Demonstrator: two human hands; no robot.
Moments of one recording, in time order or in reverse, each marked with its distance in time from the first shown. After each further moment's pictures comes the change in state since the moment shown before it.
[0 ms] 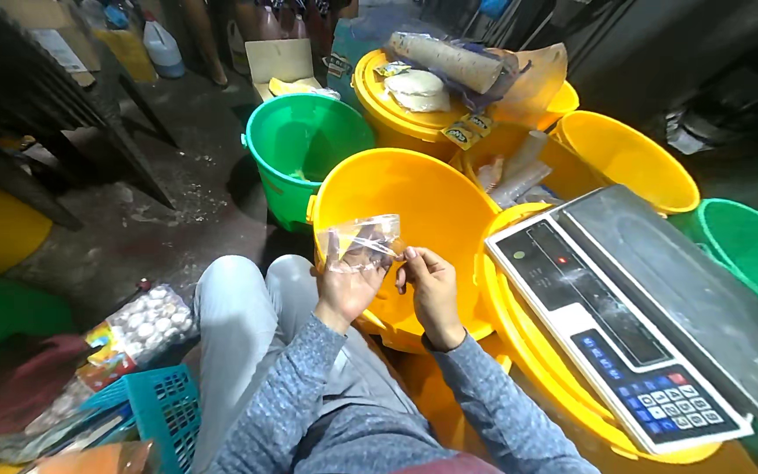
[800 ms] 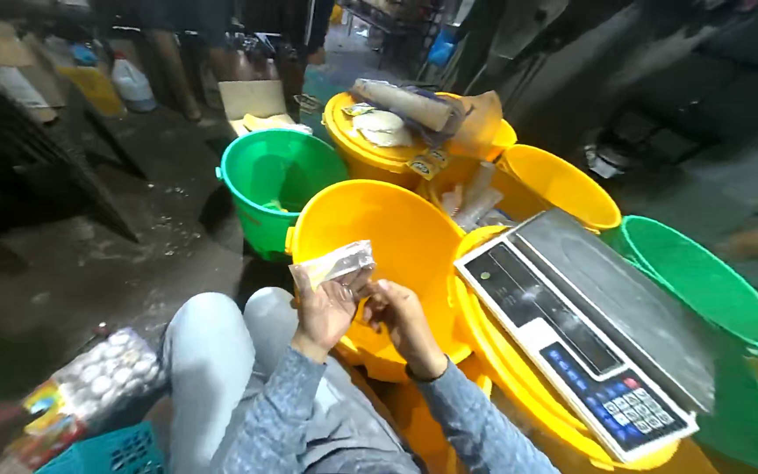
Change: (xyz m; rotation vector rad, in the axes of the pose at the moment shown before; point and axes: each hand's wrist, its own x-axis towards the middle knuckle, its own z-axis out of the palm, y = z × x) left_hand -0.001 0.013 0.002 0.166 -0.056 0.101; right_hand -0.004 -0.011 0.009 0.057 -0.198 0.208
